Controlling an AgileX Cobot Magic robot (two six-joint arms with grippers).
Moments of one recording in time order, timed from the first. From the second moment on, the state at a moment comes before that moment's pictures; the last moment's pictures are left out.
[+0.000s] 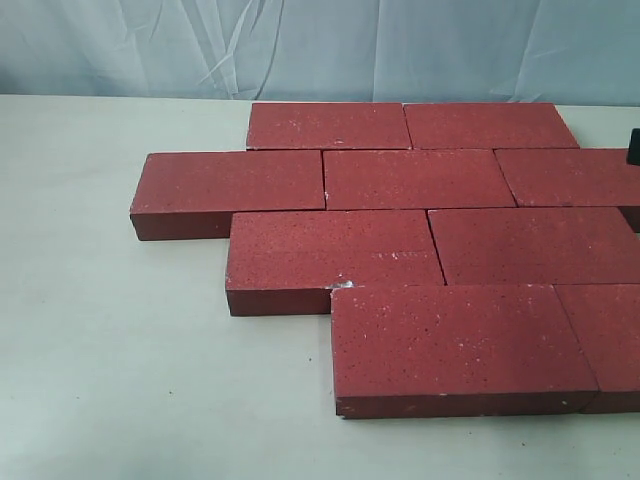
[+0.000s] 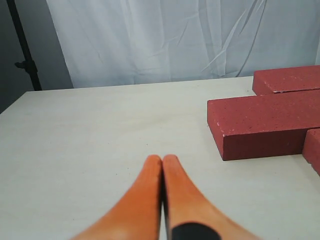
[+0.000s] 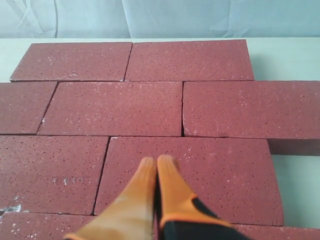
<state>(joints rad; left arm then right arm) 0.00 0.00 0.00 -0.02 0.24 0.06 0.08 0.85 -0.67 0.22 0.49 -0.11</state>
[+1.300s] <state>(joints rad) 0.00 0.00 0.00 -0.02 0.24 0.06 0.08 0.22 -0.63 0.22 0.49 -0.11</state>
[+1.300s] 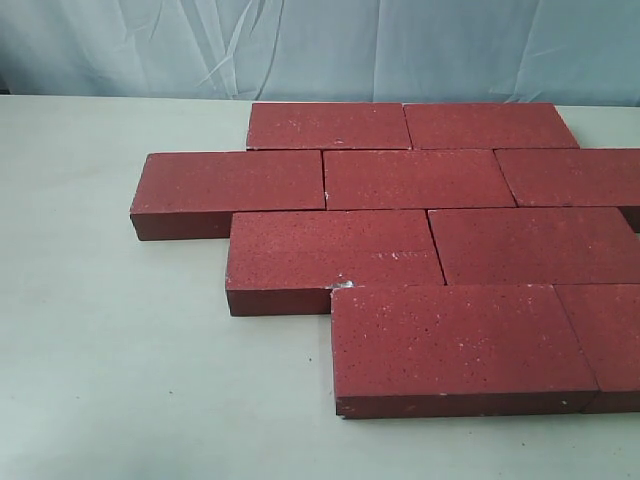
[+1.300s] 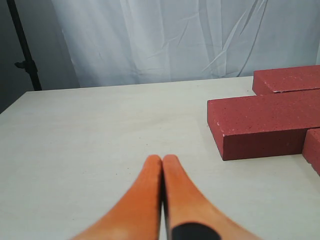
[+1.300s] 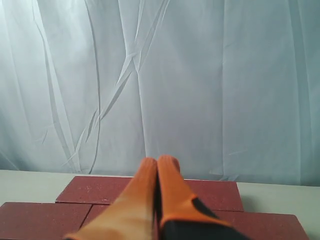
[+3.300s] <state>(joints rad) 0.00 0.00 0.00 -0.02 0.24 0.06 0.08 0.00 -0.01 0.13 0.38 -0.07</state>
